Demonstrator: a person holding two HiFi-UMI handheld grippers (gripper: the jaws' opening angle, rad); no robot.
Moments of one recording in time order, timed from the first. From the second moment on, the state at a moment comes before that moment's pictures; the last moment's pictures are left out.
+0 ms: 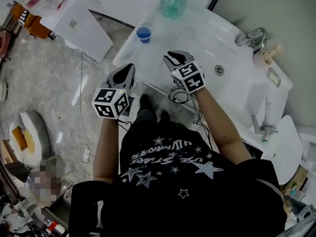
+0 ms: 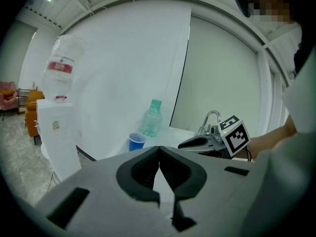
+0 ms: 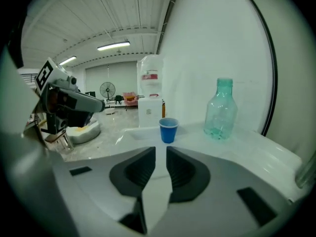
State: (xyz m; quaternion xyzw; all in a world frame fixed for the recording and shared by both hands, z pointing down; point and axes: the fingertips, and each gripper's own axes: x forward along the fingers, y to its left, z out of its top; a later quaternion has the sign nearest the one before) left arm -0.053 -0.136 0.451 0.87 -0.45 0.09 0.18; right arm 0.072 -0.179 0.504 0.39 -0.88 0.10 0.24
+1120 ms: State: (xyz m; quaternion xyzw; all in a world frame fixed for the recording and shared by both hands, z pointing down) left arm -0.067 0.009 0.470 0.86 -0.46 0.09 0.20; right arm 0.071 -0.057 0.451 0.42 -0.89 0.07 0.17
